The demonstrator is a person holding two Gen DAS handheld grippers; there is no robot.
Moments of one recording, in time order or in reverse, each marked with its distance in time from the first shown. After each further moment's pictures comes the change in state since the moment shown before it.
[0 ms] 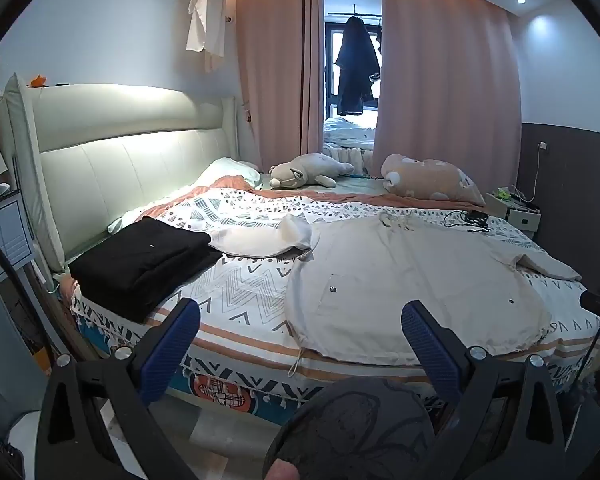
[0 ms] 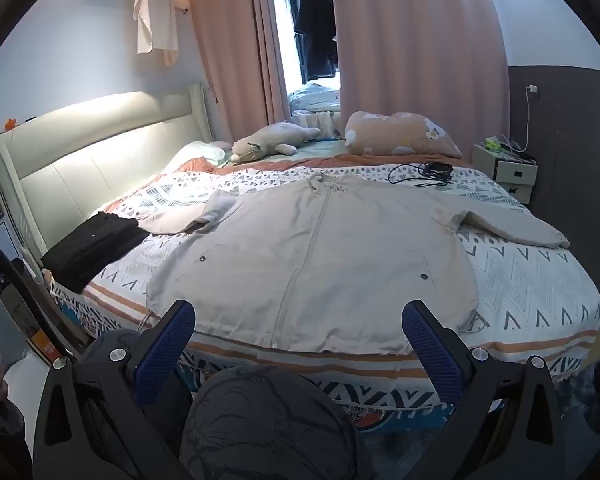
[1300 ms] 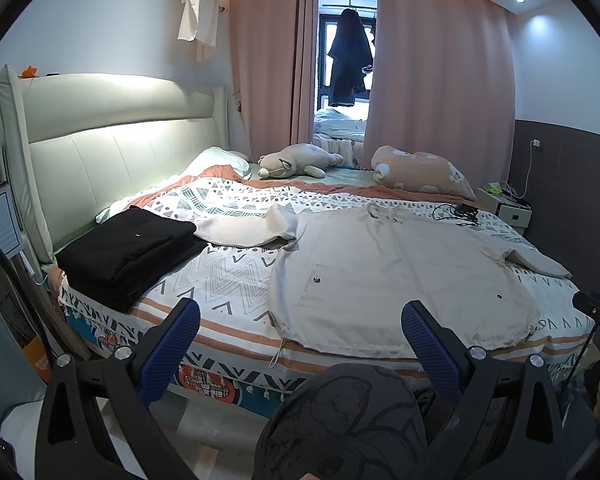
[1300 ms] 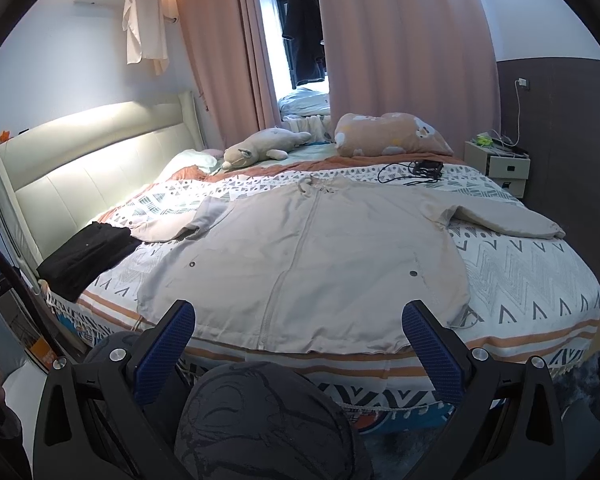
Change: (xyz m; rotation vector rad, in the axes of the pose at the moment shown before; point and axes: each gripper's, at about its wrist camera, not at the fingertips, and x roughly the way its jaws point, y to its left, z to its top) left arm 0.003 -0.008 -0.002 -0.002 0.027 -0.039; right arm -0.001 -0.009 -0.006 0.034 -0.009 -0.016
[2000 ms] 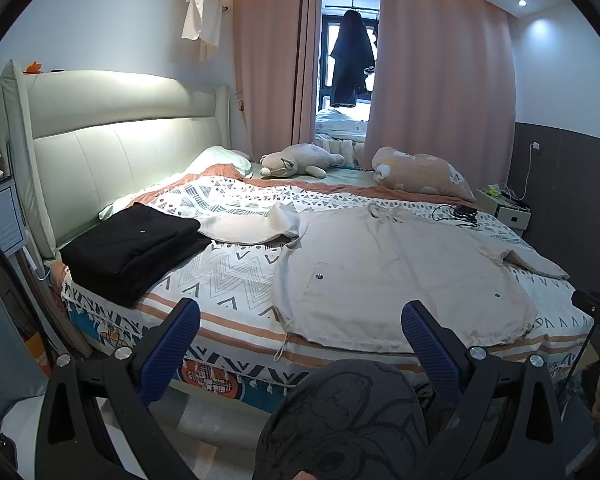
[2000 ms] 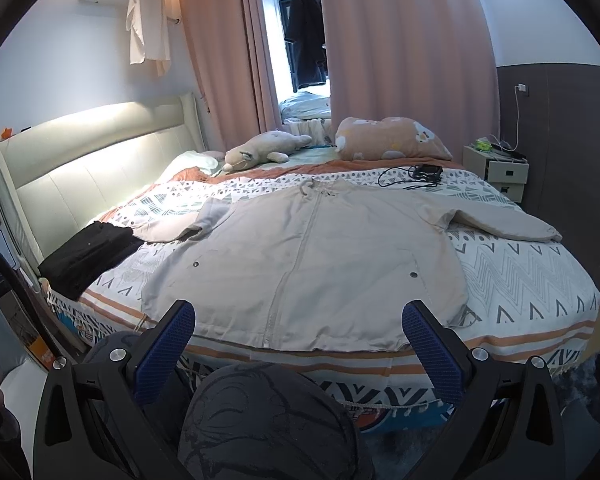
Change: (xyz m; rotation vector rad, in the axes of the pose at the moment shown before) left arm -0.011 0.005 -0.001 -0.006 0.002 0.000; right arm -0.007 0.001 -0.005 -0.008 -0.015 0.001
